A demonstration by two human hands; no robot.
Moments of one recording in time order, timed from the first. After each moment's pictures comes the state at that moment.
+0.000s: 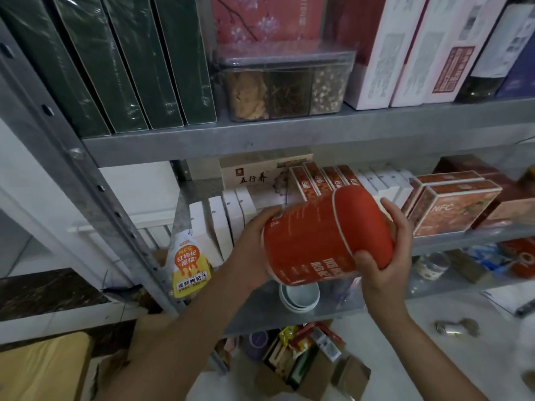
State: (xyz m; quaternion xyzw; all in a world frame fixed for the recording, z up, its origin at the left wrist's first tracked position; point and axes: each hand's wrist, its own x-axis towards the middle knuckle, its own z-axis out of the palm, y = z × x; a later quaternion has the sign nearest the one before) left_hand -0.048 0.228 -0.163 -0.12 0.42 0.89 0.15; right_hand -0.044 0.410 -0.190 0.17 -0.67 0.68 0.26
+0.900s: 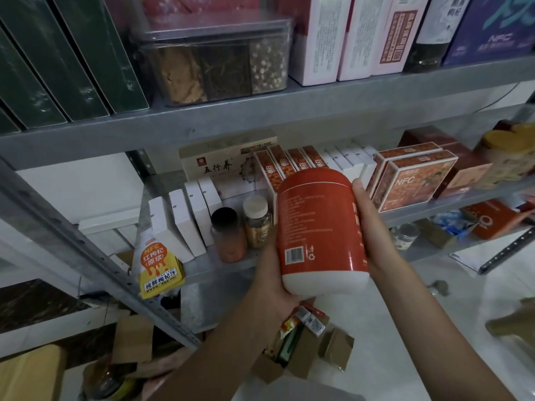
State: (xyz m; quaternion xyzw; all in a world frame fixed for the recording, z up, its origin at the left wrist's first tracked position) left_hand -0.022 0.313 -0.186 -0.19 0.30 0.91 0.21; right_hand -0.077 0.459 -0.172 0.00 -0.54 0.83 -0.13
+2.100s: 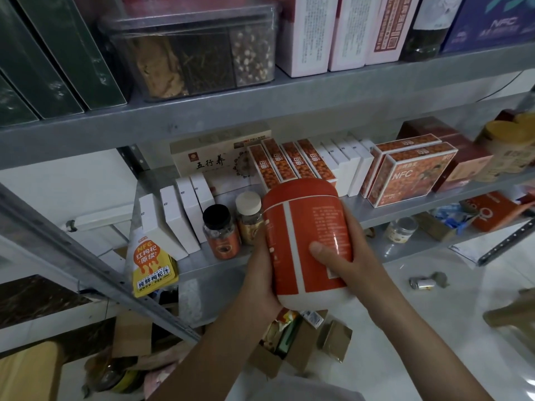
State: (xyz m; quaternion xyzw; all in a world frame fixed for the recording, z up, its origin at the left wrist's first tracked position) left_hand -0.028 0.315 -0.201 -0.17 0.36 0.90 0.20; right_hand -0.032 0.464 -0.187 0.05 -0.70 0.70 -0.13
